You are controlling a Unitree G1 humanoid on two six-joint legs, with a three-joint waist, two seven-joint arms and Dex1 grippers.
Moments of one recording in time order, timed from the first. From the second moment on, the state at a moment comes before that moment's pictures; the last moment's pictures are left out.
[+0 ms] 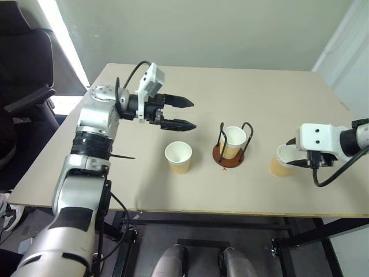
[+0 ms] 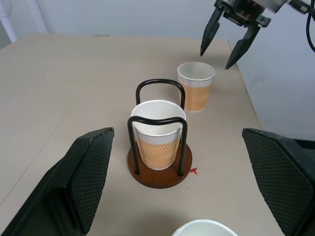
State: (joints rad) left arm -1.14 0.54 -0.08 0.60 -0.29 0.37 -1.52; right arm -0.48 -1.27 0.06 -0.26 0.07 0.39 1.30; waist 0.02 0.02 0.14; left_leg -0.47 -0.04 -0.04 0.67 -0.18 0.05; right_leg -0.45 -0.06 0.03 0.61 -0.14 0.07
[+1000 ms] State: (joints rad) left arm -1.14 0.56 -0.08 0.60 -0.28 0.35 -1.50; right arm -0.51 -1.16 0.21 -0.02 -0.10 0.23 1.32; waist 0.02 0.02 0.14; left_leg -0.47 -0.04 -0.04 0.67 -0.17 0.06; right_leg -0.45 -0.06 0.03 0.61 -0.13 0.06
